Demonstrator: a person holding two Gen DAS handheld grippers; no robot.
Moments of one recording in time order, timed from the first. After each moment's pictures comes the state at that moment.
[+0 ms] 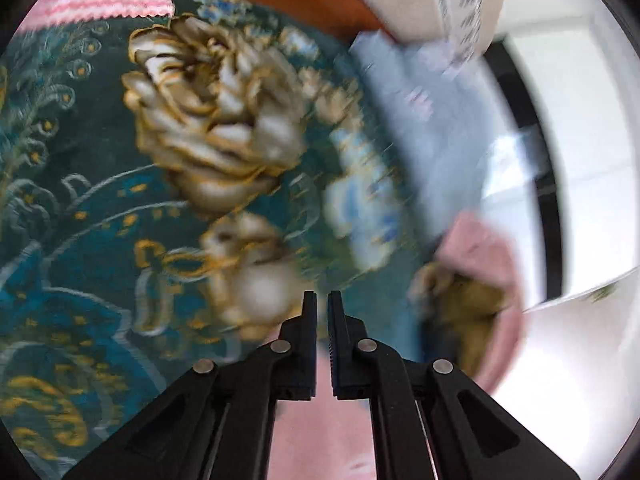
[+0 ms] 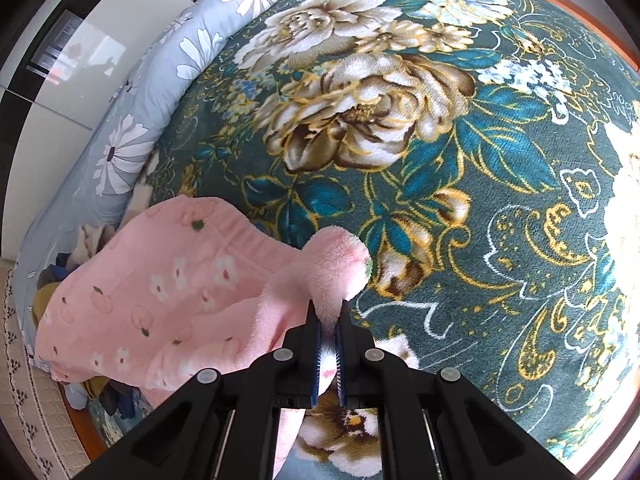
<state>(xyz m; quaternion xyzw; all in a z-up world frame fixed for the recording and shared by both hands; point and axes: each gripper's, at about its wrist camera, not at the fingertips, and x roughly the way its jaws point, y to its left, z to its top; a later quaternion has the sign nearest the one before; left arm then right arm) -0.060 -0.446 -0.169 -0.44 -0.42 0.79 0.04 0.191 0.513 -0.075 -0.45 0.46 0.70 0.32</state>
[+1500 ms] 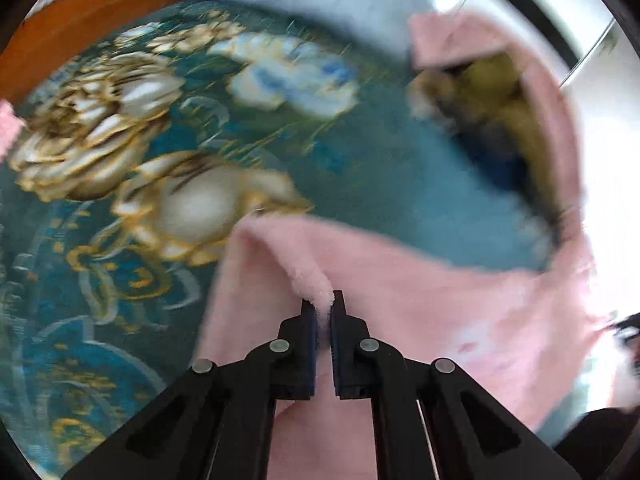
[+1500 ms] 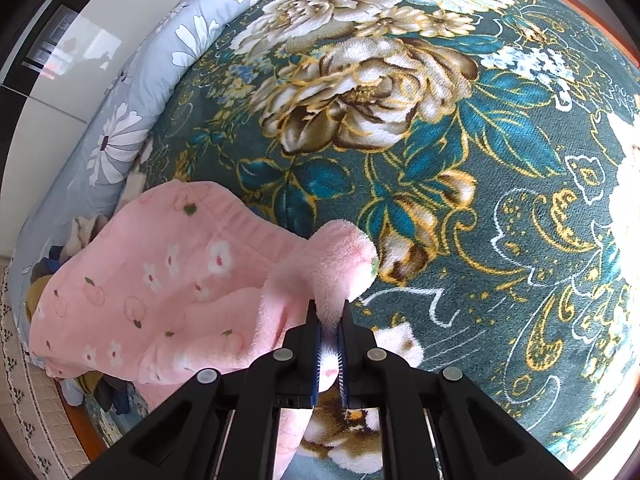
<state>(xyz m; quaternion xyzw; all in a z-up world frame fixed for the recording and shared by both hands) -0.046 -0.353 -0.165 -0.49 -0.17 0.84 0.17 0.188 0.507 -0.088 -0.46 0.46 0.68 0.32</state>
